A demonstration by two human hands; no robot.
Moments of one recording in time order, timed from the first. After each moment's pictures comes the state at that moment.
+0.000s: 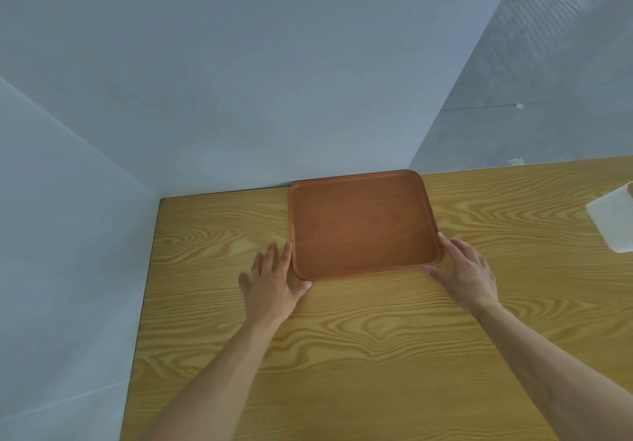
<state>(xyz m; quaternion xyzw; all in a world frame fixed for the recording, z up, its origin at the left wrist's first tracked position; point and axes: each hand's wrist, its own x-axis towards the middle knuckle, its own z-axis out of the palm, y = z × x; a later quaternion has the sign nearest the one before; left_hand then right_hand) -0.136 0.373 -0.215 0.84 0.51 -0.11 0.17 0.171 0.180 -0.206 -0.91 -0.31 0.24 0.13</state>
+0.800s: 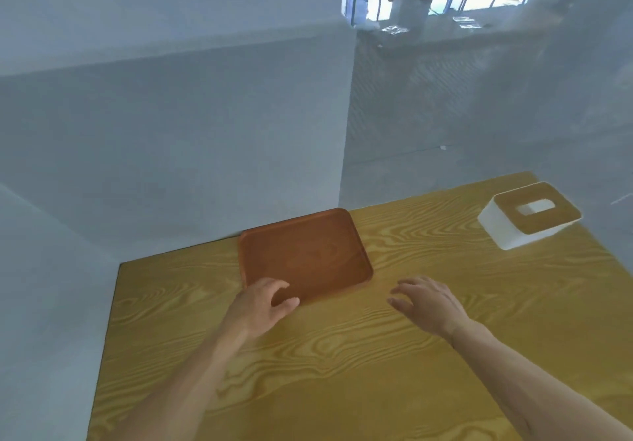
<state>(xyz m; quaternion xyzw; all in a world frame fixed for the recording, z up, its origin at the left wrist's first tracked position) -0.083 0.356 -0.130 0.90 0.32 -0.09 0.28 0.176 0.112 -0.121 -0.86 -0.46 0.21 0.02</state>
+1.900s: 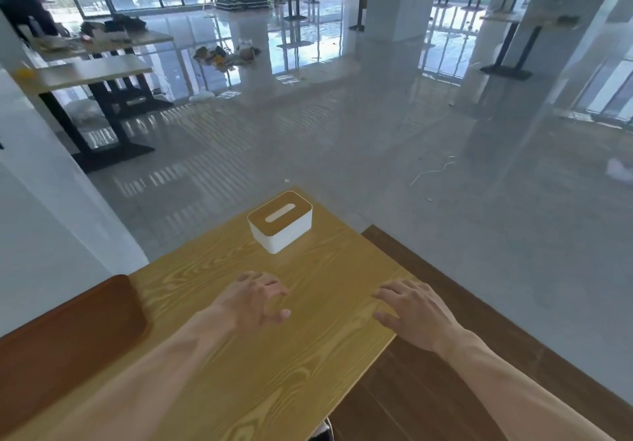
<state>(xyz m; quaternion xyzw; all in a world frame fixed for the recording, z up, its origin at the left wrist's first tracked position) 0.221 0.014 -0.041 0.99 -0.06 -0.12 0.05 0.303 -0.323 -0.036 -0.93 -0.34 0.07 0.06</state>
